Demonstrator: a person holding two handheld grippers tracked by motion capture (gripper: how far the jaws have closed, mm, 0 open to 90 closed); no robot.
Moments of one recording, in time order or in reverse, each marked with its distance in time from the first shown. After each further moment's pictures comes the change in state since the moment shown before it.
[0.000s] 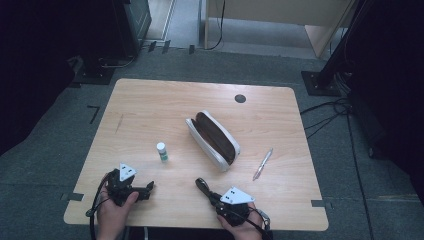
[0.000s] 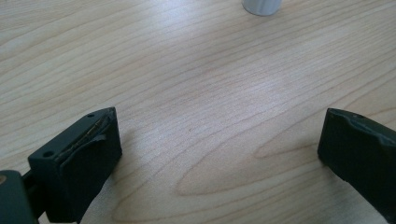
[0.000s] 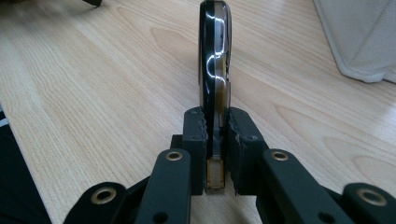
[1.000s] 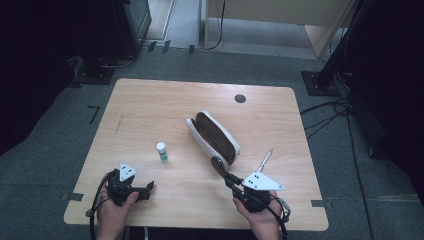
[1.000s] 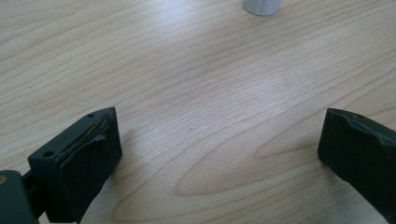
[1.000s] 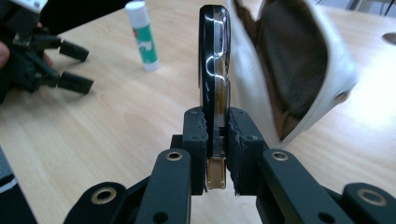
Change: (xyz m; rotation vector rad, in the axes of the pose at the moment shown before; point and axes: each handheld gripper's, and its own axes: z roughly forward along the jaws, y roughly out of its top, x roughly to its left) left arm 0.000 0.000 0.000 0.000 0.000 -0.001; right arm -0.031 0.056 -0.062 -0.145 -0.078 0.043
